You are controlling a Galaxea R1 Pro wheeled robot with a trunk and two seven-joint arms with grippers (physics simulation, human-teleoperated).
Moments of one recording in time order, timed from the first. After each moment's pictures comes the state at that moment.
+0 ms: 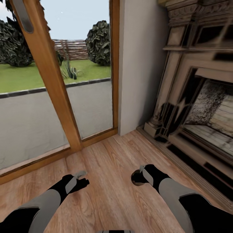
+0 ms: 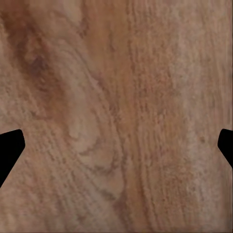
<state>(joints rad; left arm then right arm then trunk) -0.83 0.01 0.04 -0.19 0.34 0.44 0.10 -0.93 0.10 0.15 -0.16 -0.23 0.57 -0.05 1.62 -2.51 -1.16</state>
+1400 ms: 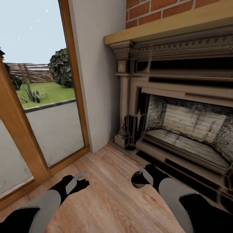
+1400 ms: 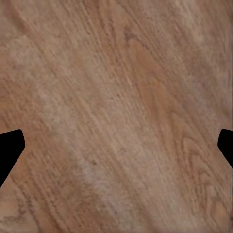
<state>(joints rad) -0.83 0.01 0.04 -0.18 0.33 0.44 0.10 -0.93 0.10 0.15 -0.16 -0.23 0.62 -0.05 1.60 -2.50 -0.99</state>
